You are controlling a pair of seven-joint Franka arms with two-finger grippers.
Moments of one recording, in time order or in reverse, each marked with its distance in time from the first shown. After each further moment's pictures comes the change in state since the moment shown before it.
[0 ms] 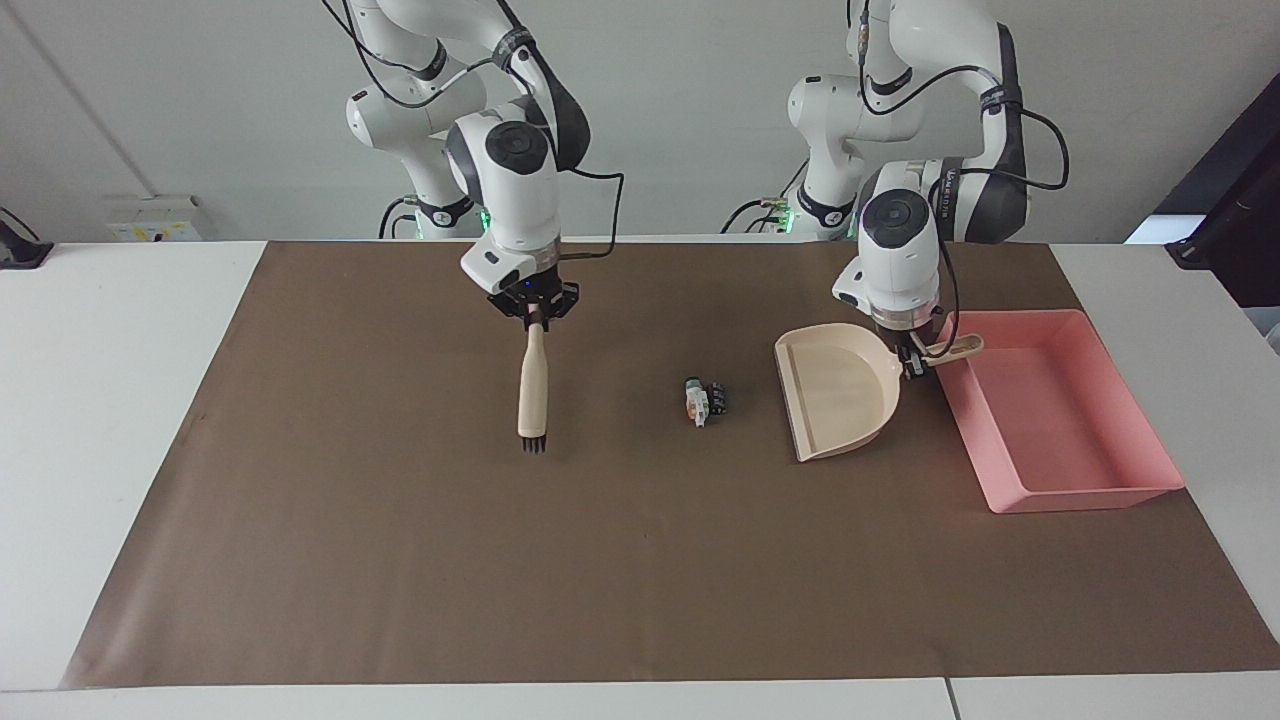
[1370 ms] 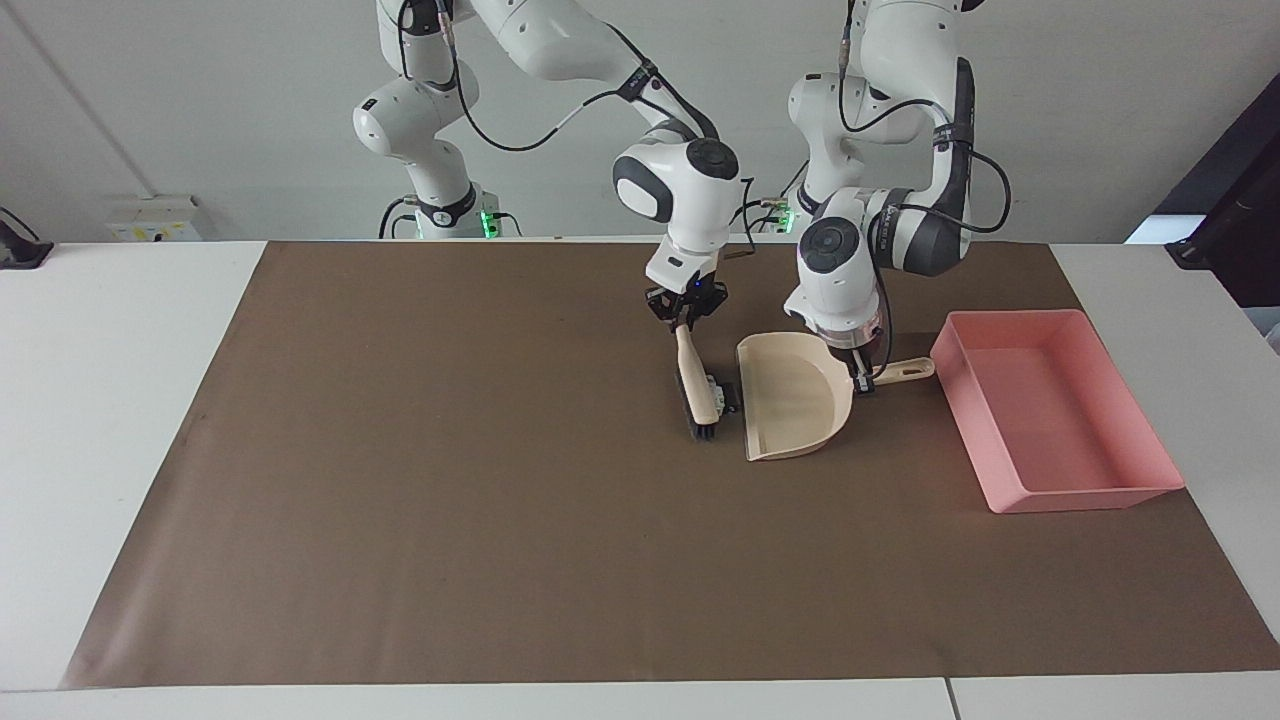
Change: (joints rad) left arm -0.076 0.084 -0.002 -0.001 0.012 0.049 -0.061; right arm 0.304 0.347 0.034 0.300 0.039 0.123 0.212
